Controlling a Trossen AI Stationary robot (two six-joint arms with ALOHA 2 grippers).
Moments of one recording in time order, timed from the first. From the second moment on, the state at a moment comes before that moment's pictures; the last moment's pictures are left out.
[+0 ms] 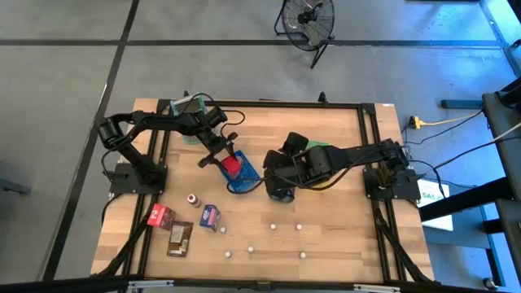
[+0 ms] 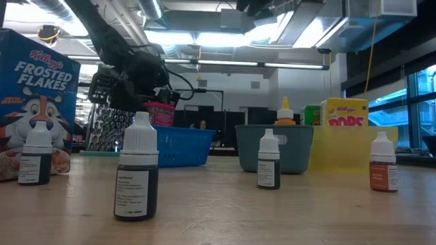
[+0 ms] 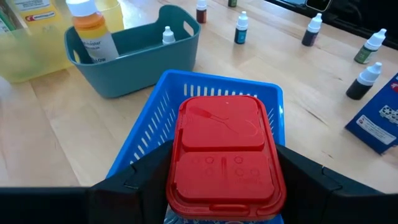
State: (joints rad) left arm 0.61 1.58 0.74 -0.30 0.99 1.10; right arm 0.28 1.94 2.12 -1.42 0.61 0.46
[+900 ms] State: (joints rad) left arm 0.61 1.58 0.74 -0.30 0.99 1.08; right arm 0.28 1.94 2.12 -1.41 0.61 0.46
